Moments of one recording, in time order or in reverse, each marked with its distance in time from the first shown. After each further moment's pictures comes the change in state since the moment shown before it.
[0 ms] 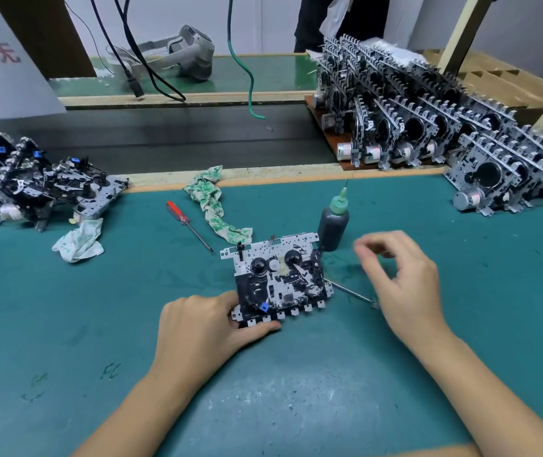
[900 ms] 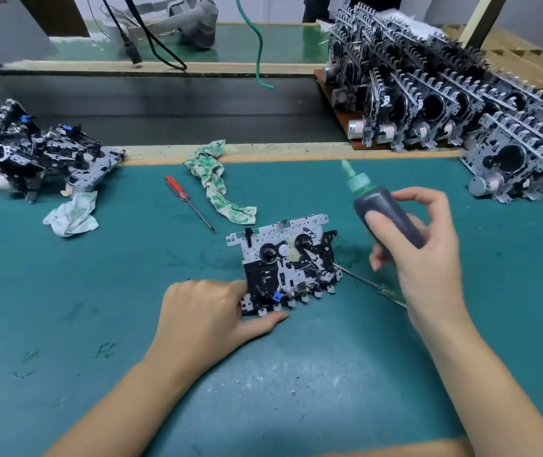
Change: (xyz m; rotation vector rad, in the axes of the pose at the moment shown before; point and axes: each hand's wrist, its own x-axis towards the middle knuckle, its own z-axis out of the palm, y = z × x) left_hand -0.002 0.002 0.000 0.036 -0.024 0.087; right_hand 0.005 -0.029 -0.002 0.586 0.020 0.309
